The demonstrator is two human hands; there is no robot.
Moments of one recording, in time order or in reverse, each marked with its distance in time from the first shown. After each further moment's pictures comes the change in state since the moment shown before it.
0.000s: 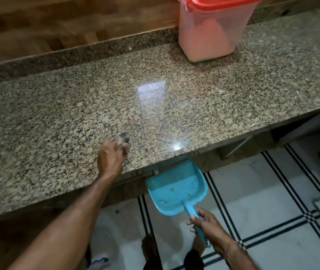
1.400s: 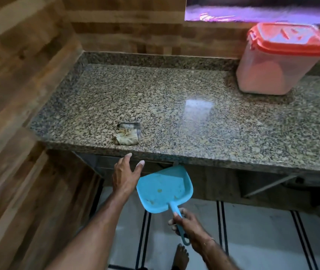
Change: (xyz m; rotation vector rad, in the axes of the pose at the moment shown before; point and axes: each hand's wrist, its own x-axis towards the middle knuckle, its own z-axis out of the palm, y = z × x) left_hand -0.179 -0.023 -0.040 -0.149 0.133 -0.272; right_hand -0.033 -0.012 0.019 -0.256 -0.342 -0.046
